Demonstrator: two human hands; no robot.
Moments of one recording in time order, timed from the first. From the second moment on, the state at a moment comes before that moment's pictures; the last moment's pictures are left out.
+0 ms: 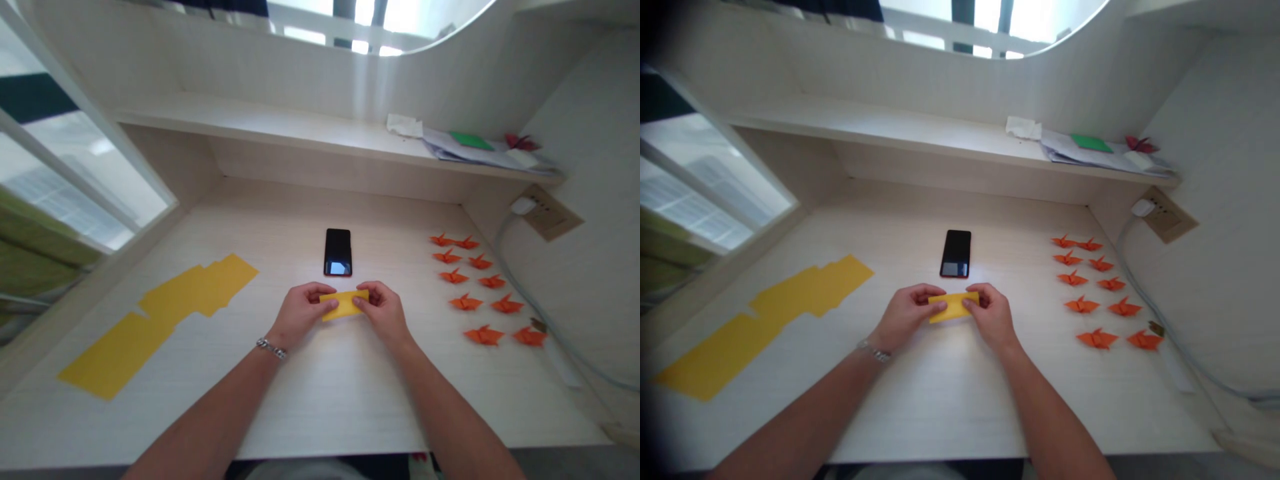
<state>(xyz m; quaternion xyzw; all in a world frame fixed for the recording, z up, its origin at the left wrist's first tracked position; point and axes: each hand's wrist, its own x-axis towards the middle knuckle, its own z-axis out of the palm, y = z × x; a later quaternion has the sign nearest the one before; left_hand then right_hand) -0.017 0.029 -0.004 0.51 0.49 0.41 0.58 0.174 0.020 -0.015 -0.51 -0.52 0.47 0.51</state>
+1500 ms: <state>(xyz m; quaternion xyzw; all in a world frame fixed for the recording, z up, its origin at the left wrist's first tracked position) -0.009 0.022 -0.008 0.55 0.51 0.42 0.51 0.187 0.012 -0.016 -0.54 -0.58 0.41 0.45</state>
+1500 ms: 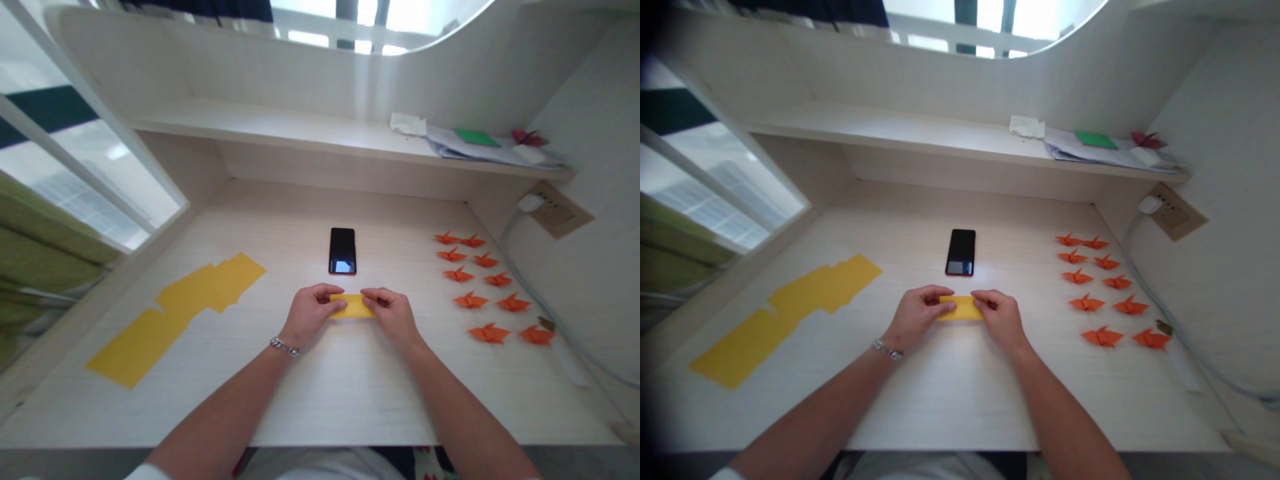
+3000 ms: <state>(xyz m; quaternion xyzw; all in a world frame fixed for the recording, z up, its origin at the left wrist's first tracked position) 0.000 0.014 0.001 0.53 0.48 0.36 0.60 0.173 0.012 -0.009 -0.53 -0.52 0.48 0.47</state>
